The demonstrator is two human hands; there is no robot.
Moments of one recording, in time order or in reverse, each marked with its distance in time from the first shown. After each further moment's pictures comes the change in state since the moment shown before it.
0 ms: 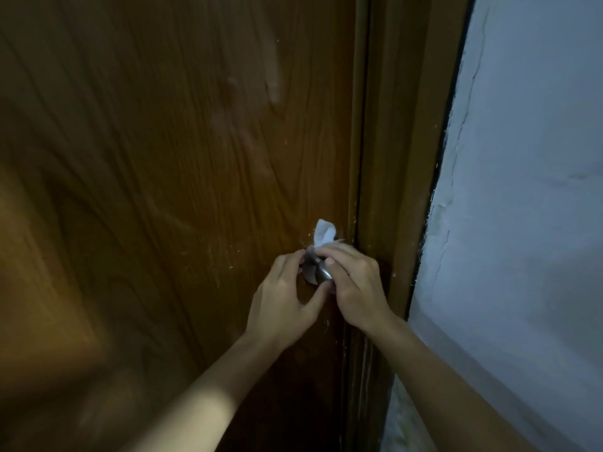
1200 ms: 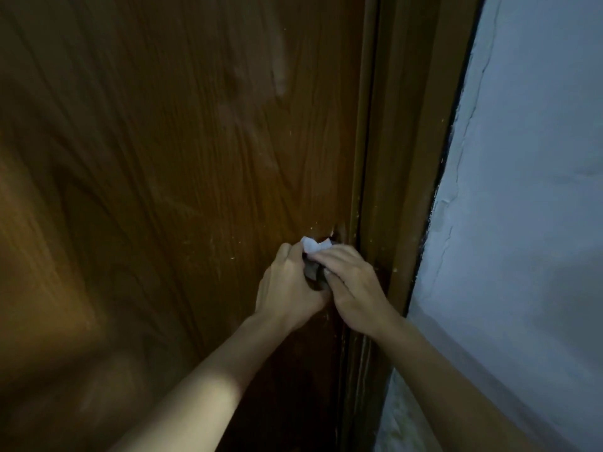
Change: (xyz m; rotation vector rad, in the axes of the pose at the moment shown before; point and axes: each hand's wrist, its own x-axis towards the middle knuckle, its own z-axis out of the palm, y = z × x) left_hand 0.012 0.014 -0.002 0.030 -0.120 -0.179; right_hand -0.009 0.011 -0.003 -0.208 -0.177 -0.122
